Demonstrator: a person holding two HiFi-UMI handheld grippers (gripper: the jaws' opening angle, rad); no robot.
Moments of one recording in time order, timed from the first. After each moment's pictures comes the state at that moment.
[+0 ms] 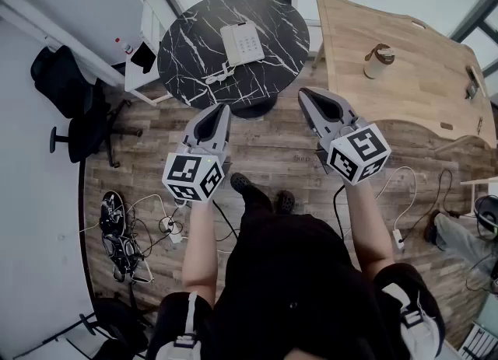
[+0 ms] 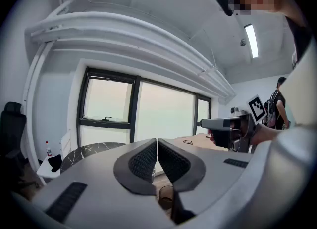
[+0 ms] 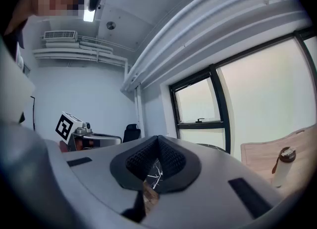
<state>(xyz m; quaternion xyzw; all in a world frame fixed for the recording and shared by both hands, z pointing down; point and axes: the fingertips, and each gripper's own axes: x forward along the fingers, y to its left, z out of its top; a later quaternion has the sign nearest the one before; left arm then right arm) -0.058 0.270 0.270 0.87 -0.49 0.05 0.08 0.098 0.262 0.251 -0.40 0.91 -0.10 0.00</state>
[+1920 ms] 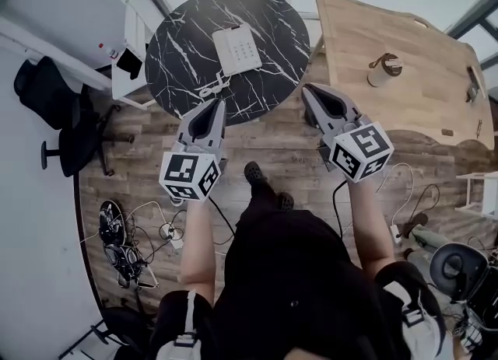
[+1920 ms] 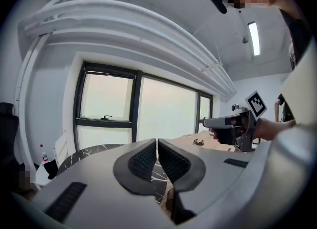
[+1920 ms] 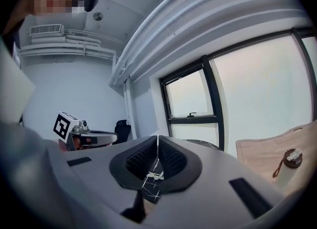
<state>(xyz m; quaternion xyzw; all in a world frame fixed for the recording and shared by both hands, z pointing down) -0.077 0.163 0.288 0.87 -0.48 0.07 0.08 0.095 0.158 0.275 -0.43 0.89 -0.13 -0.03</state>
